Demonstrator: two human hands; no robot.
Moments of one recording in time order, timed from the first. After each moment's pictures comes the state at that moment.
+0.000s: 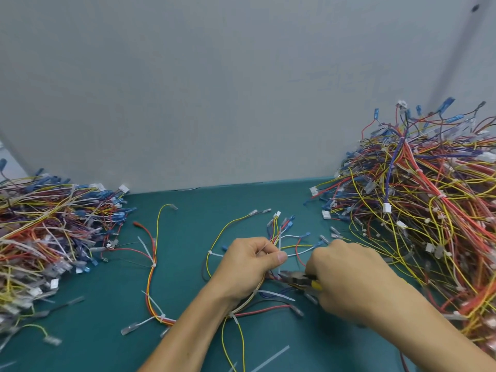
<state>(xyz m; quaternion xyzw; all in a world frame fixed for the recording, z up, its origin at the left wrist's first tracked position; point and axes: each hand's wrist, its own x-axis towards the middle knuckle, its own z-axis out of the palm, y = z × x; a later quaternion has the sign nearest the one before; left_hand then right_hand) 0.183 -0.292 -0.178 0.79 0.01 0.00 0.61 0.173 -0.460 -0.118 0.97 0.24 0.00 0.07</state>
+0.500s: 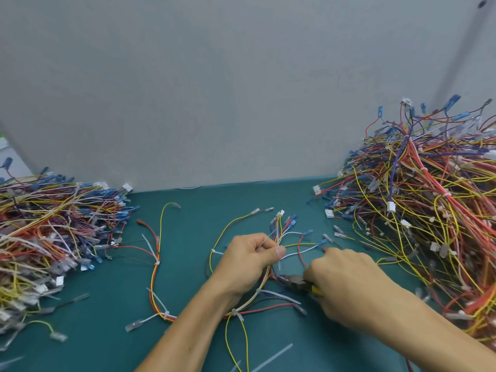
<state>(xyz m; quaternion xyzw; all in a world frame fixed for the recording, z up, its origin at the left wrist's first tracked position) 0.181 -0.290 -0.175 0.77 0.03 -0.01 0.63 0.175 -0.461 -0.136 0.96 0.27 -0.02 0.09</state>
